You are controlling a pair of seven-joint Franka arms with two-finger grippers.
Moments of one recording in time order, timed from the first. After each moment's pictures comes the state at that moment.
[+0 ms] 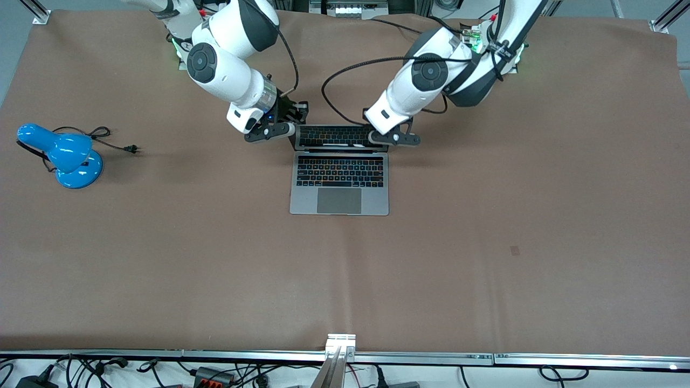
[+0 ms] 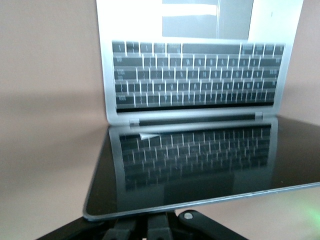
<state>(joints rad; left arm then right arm) -0.14 0.26 -0.60 -2.03 -0.20 2.21 -0.61 0.62 0.07 0.04 -2.20 0.54 2.31 0.23</state>
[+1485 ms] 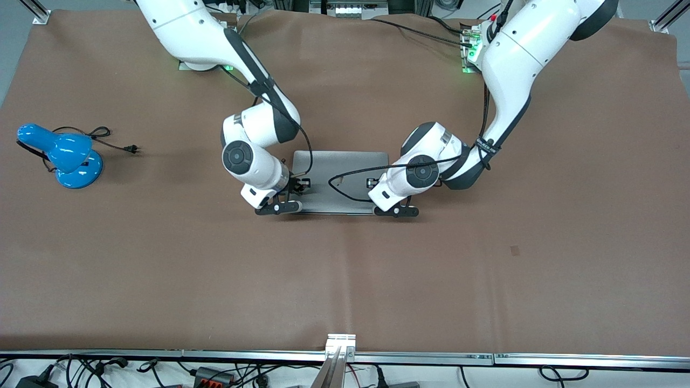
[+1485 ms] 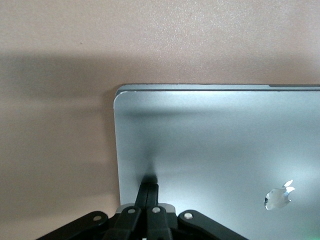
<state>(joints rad) -0.17 0.78 -0.49 -1.65 0.07 2.24 -0.62 0.56 0.64 0.00 -1.78 0.35 2.41 0.22</state>
